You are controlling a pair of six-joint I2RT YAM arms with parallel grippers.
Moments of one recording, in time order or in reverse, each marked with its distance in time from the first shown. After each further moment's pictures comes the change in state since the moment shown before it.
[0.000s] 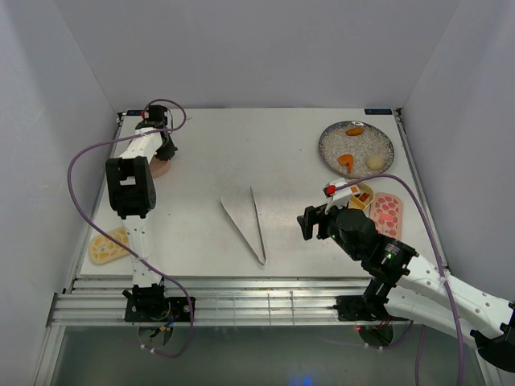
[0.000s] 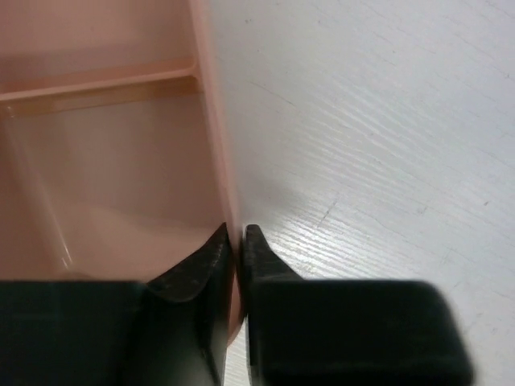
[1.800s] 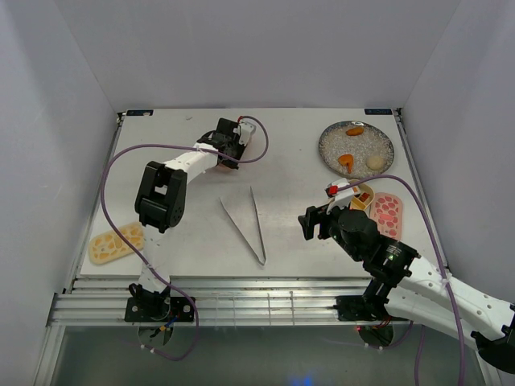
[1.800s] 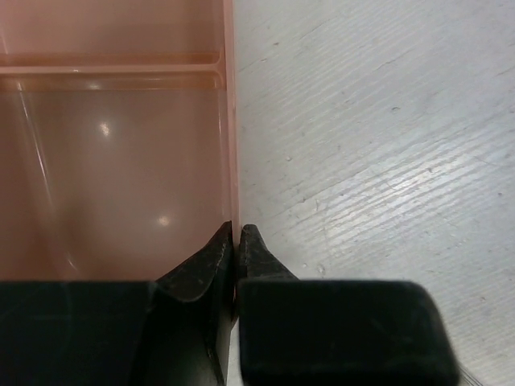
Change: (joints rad) left arm -0.449 -0.136 -0.245 0.285 0.259 0.537; right arm 0.000 -0.019 -0.006 0.000 0.010 -0.001
